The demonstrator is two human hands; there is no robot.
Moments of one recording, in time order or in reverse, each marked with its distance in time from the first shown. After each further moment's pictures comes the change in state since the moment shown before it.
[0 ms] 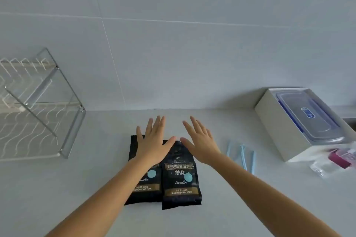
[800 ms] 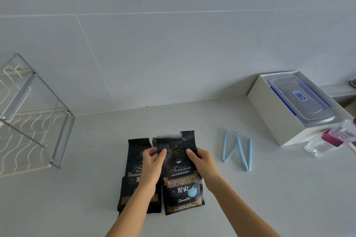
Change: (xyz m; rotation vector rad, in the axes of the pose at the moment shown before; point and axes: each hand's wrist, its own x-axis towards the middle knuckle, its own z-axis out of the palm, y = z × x) left_hand -0.040 -0.001 0.045 -1.114 -0.019 -0.497; right_hand -0.055 -0.005 0.042 1.162 0.123 0.513
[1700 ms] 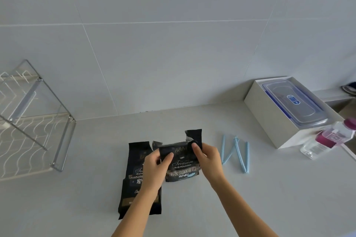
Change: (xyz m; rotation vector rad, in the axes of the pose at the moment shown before) left_hand -0.026 0.015 0.000 0.017 -0.078 0.417; right_hand -0.019 -0.023 -0.004 -0.146 0.182 -0.337
